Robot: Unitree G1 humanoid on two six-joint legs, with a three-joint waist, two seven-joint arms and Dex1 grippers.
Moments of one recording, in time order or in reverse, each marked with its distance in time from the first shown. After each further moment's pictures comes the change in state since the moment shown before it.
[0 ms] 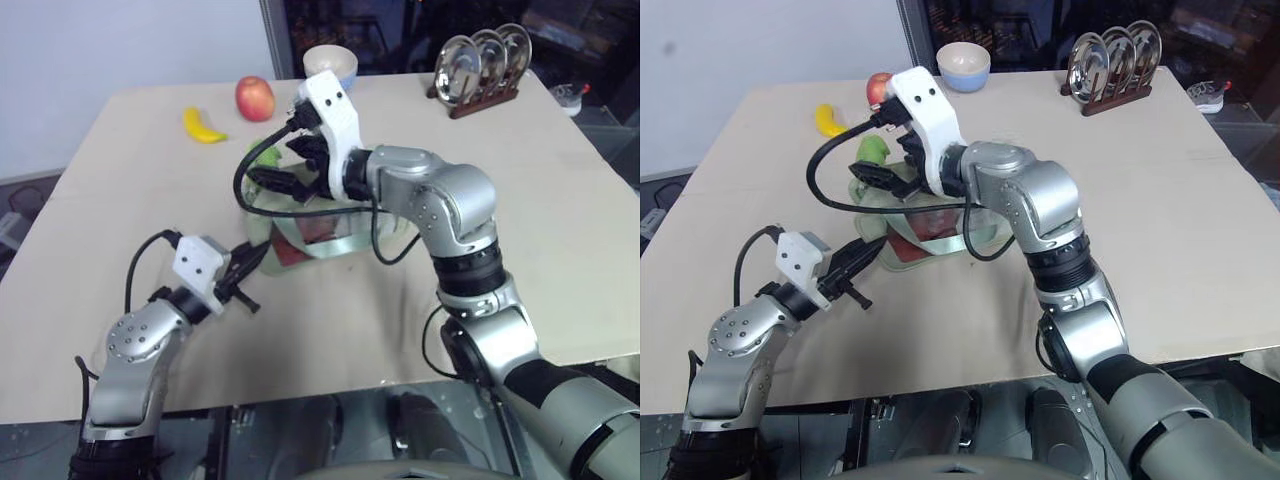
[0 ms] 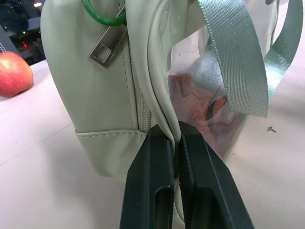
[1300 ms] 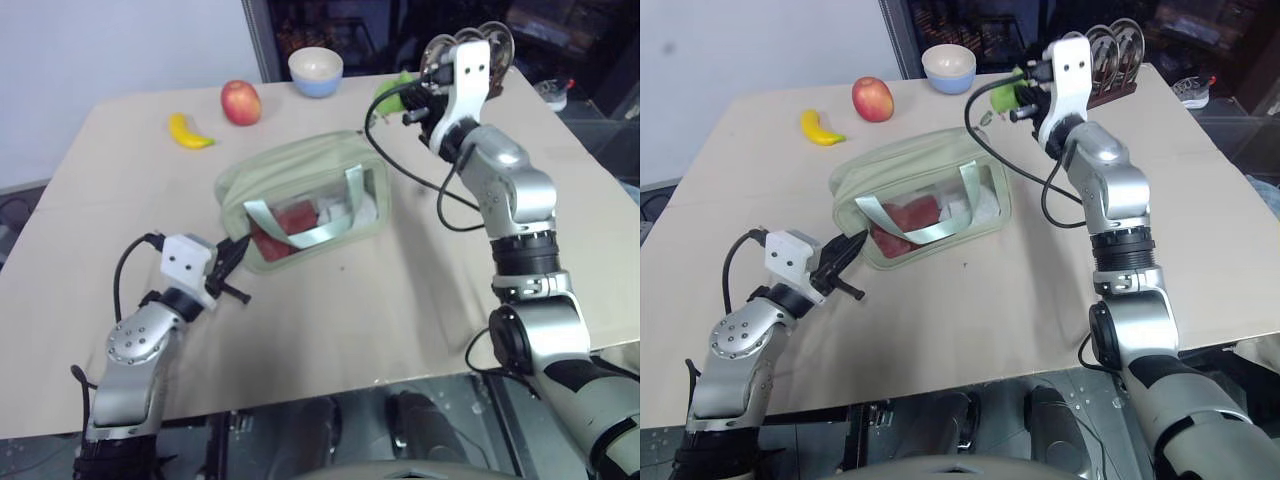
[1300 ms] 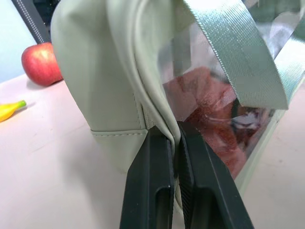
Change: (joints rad) left arm 0.006 -0.033 0.024 0.068 0.036 -0.022 0.137; right arm 0.083 -0.275 -0.202 0.377 -0.074 -0.594 -0.221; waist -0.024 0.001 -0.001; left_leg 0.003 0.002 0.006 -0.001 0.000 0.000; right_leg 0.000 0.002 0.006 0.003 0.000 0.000
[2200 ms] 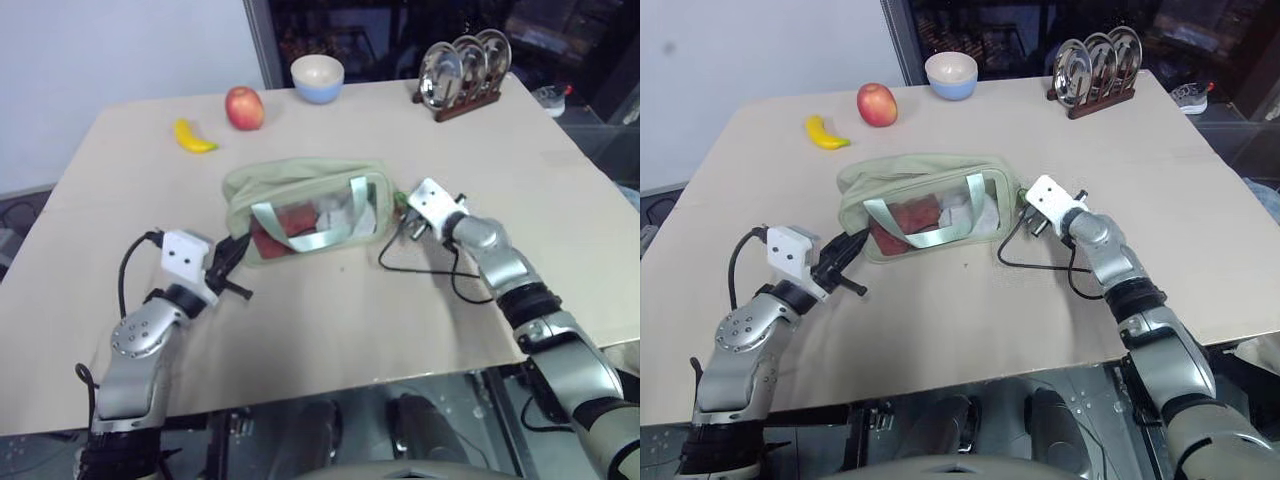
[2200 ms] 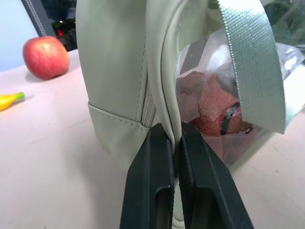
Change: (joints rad) left arm -0.044 -0.008 0.009 0.027 -0.074 0.057 -0.019; right arm 0.260 -0.157 0.326 0.141 -0.353 -0.340 0.222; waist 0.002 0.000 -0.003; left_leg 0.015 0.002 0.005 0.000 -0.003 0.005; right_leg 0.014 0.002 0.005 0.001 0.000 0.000
